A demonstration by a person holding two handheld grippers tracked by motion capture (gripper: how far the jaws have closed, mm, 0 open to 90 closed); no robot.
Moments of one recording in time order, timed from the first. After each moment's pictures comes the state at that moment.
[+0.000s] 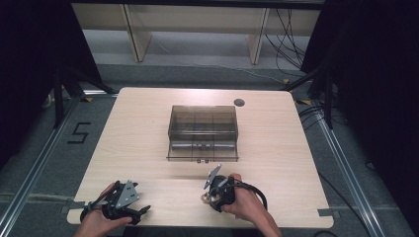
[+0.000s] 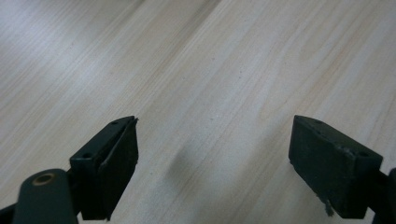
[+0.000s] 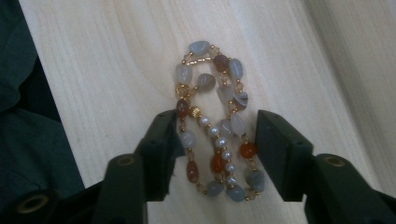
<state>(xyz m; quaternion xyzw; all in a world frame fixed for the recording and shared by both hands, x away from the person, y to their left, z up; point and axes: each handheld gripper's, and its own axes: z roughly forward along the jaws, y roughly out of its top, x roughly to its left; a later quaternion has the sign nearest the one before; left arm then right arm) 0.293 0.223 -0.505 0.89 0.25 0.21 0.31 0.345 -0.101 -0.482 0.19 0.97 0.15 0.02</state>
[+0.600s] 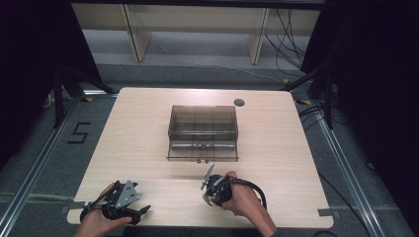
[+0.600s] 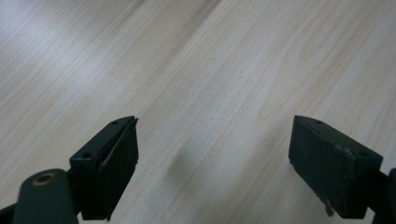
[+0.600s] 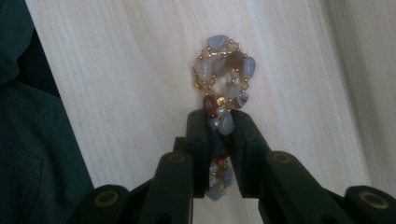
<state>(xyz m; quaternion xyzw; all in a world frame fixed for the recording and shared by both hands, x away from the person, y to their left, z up) 0.293 0.224 -0.505 0.89 0.25 0.22 0.31 0.350 -0.092 -0.477 0.17 0.98 0.08 0.03</state>
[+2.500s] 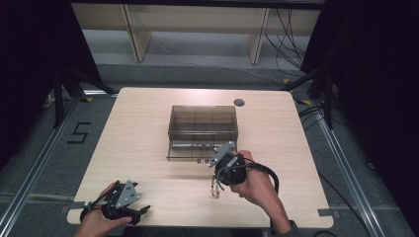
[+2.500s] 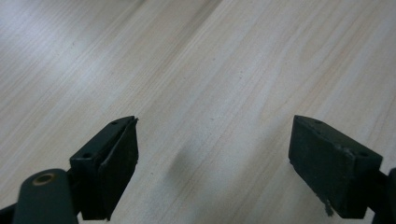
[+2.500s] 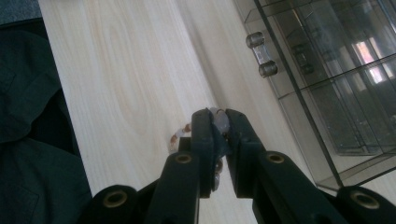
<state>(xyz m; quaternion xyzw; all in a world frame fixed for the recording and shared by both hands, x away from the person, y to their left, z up) 0.293 0.224 -0.504 0.89 0.25 0.22 0.30 0.352 -0.112 -0.384 0.17 0.96 0.22 0.11</state>
